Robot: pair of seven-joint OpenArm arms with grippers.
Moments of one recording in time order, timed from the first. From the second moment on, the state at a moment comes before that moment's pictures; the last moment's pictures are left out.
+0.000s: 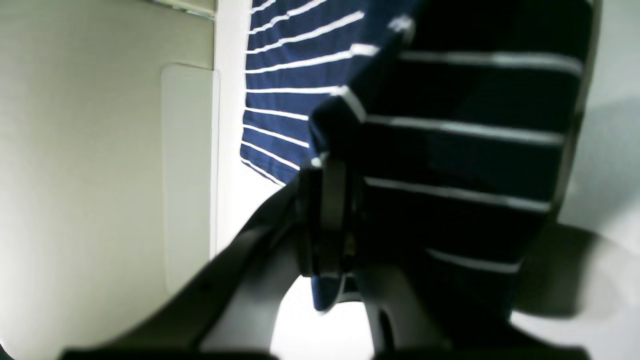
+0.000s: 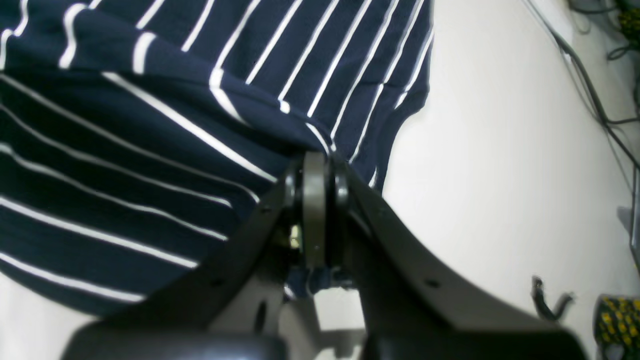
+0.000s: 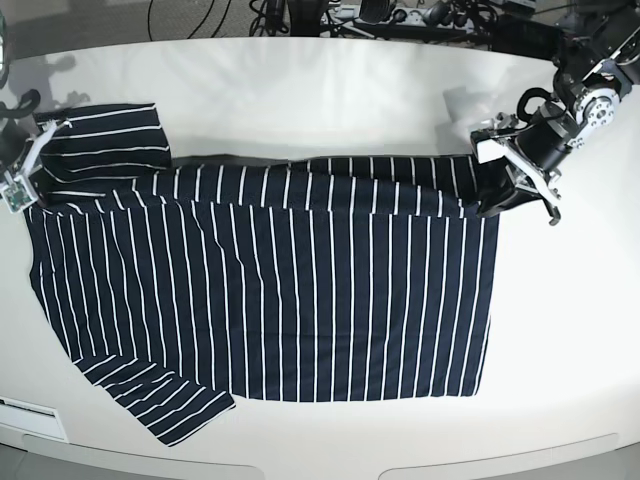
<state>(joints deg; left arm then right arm) 17.1 -62.0 26.3 109.6 23.6 -1.0 7.0 -32.0 43.1 22.7 107.7 17.7 25.0 -27.2</state>
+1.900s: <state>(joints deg) -3.8 -57.5 26.5 91.1 -8.6 -7.3 -1.2 -10.1 42.1 9.7 97.6 25.2 20.4 -24.7</state>
